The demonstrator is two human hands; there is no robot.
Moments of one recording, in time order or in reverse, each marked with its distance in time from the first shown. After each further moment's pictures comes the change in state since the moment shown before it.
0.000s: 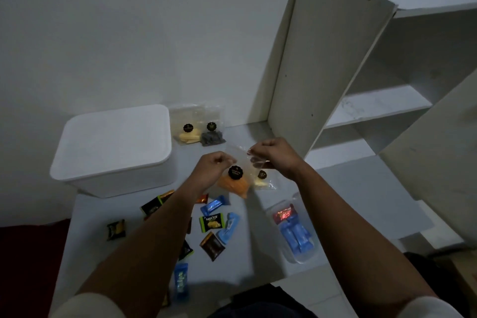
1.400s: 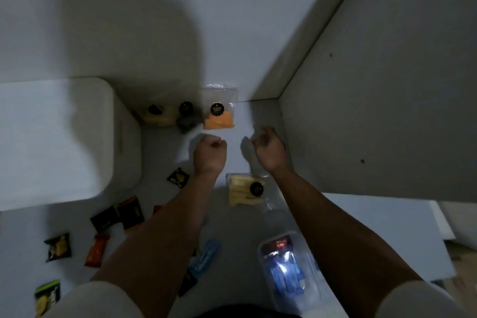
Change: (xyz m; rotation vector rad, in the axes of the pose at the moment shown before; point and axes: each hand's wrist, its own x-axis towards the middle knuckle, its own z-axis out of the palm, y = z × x) left_hand 0.226 -0.079 0.068 0.057 0.368 -0.424; right_hand 0.244 0.124 -0.030 -0.355 0.202 0.194
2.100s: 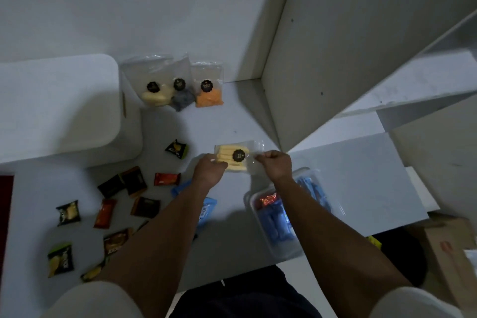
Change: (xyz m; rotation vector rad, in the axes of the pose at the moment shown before) left_hand -0.113 -0.073 -0.007 0.032 -0.259 -0.139; right_hand -0.123 0.092 -0.012 0.246 0.158 0.261
